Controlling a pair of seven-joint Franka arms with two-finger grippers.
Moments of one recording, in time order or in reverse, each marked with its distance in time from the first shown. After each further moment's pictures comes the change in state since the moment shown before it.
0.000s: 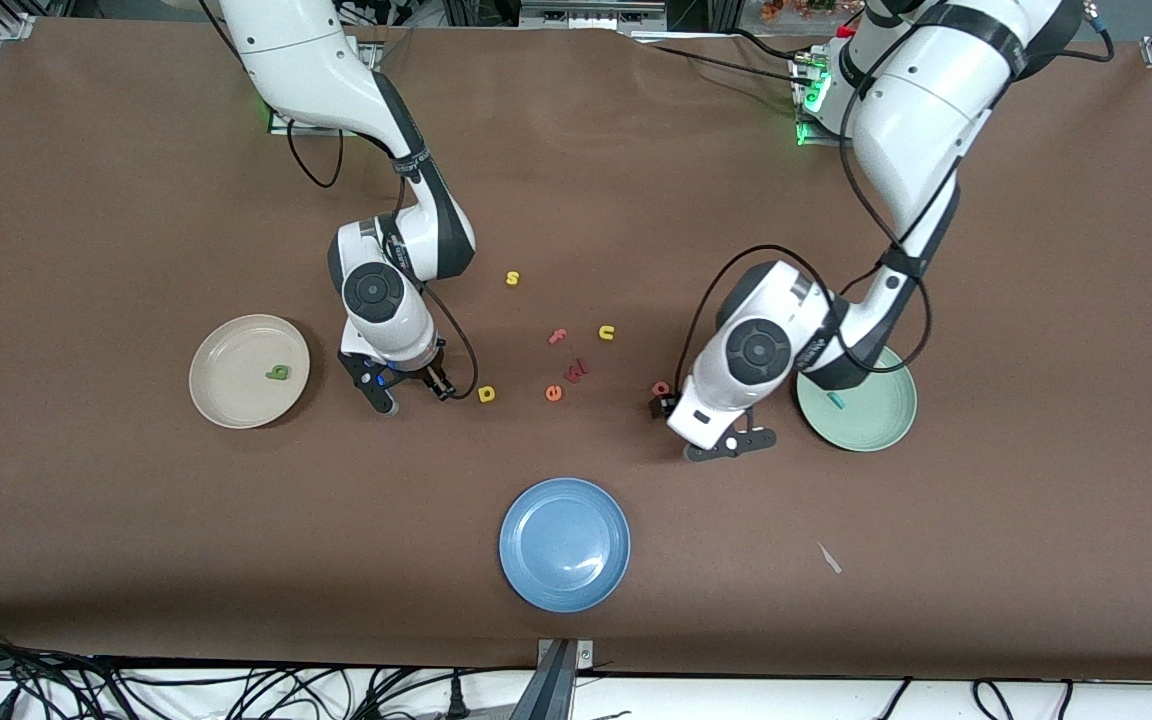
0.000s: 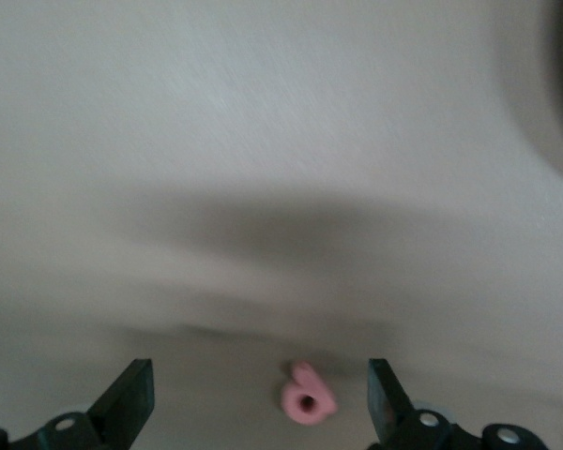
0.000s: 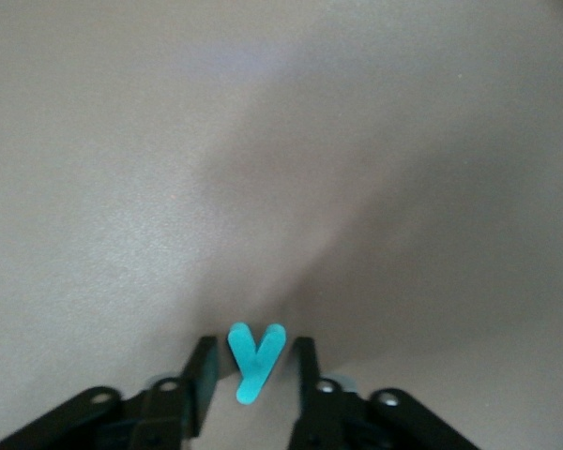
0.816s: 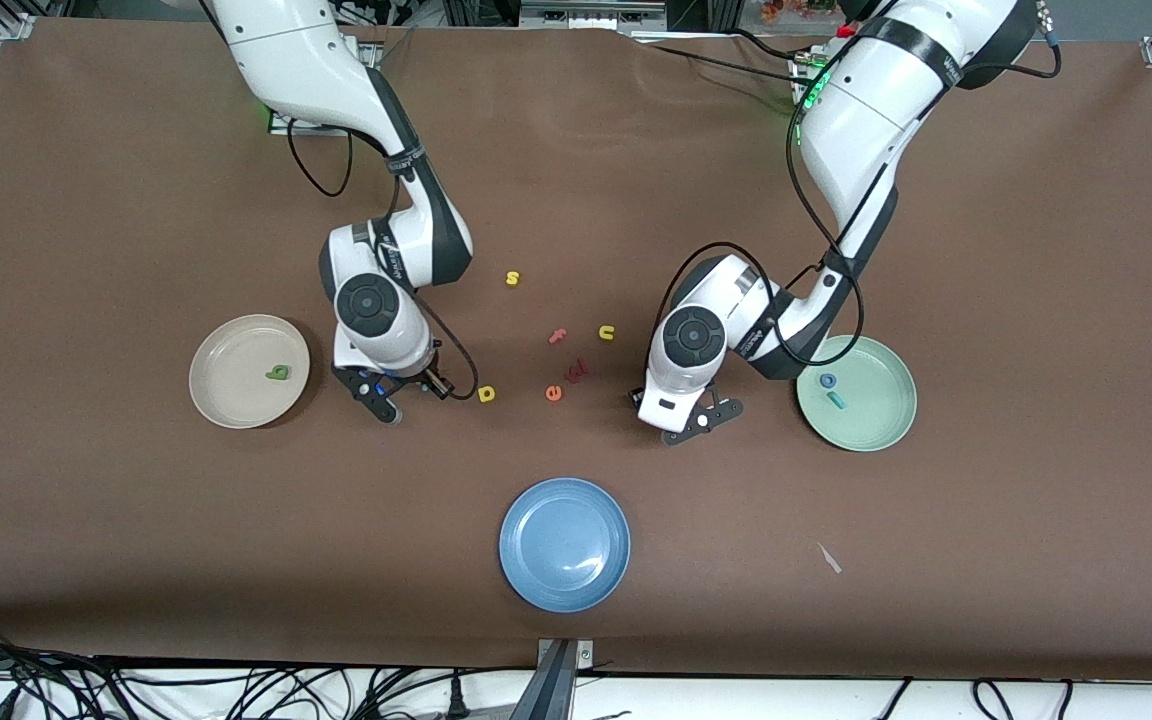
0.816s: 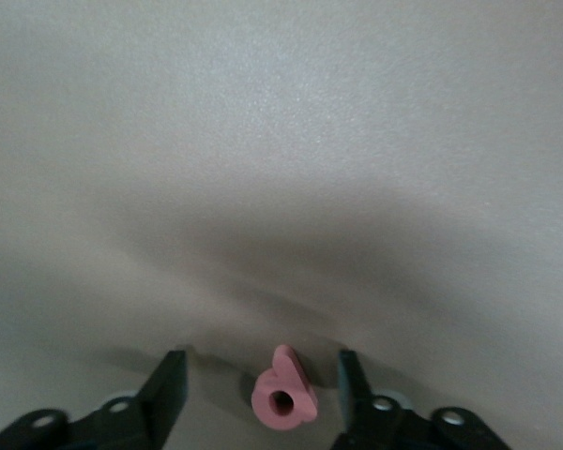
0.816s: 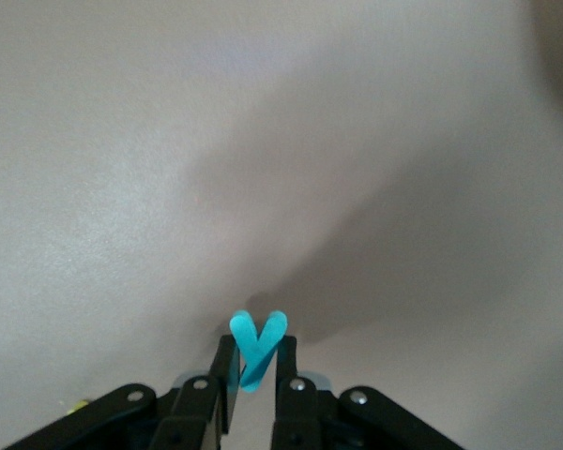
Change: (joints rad) left arm -0.116 0.041 0.089 -0.004 0.000 0.014 -0.236; right arm 0.000 -0.013 -0.053 0.084 -0.002 -0.201 -0.251
